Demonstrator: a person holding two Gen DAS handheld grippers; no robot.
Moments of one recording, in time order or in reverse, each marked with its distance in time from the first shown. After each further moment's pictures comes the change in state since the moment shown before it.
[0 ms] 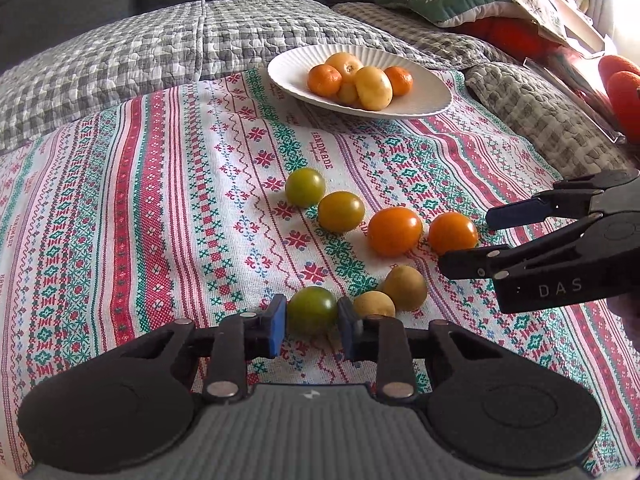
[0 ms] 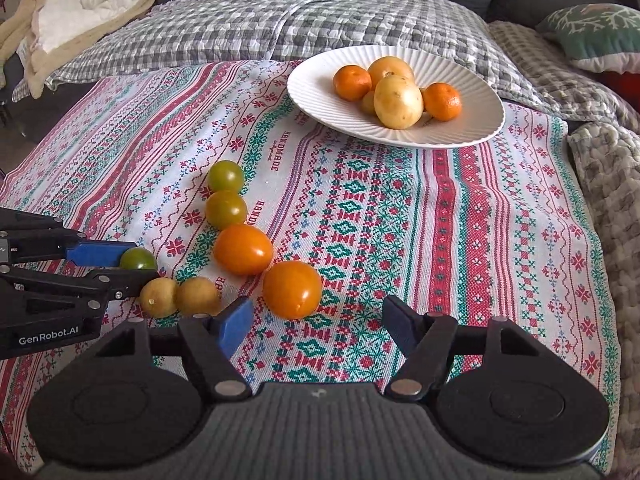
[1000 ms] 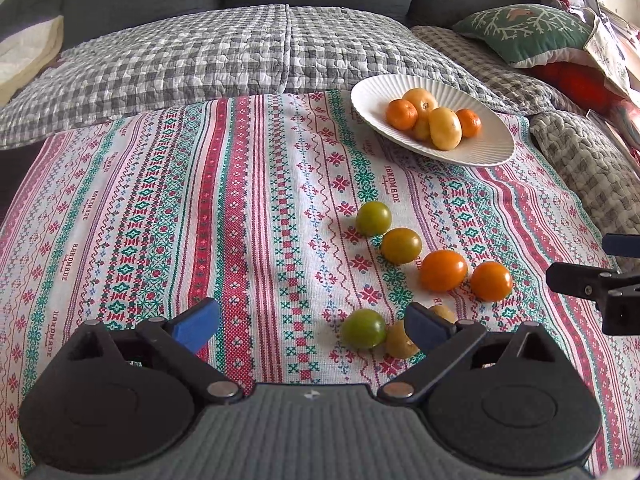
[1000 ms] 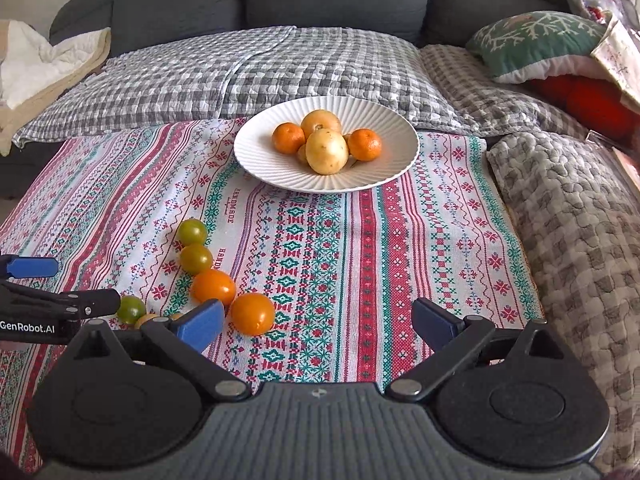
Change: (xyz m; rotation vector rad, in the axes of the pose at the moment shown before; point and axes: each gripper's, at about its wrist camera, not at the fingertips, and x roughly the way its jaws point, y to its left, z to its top) left arm -0.025 0.013 0.012 -0.164 -0.004 0.169; right arm -0.050 -0.011 -0.004 0.101 -0.099 -0.127
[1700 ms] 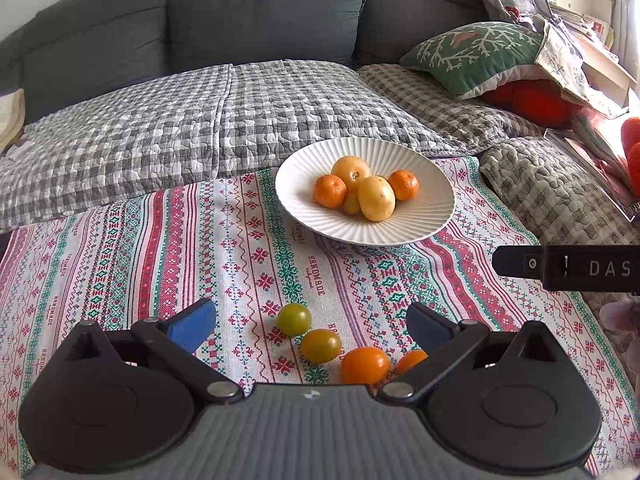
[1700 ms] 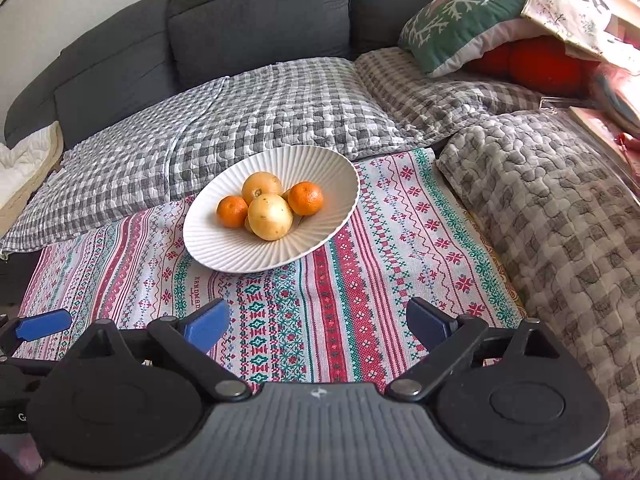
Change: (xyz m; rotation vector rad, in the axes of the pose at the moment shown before) left arm -0.013 -0.054 0.047 0.110 -0.132 -0.050; right arm -0.004 -0.052 0.029 0.282 -0.081 0.008
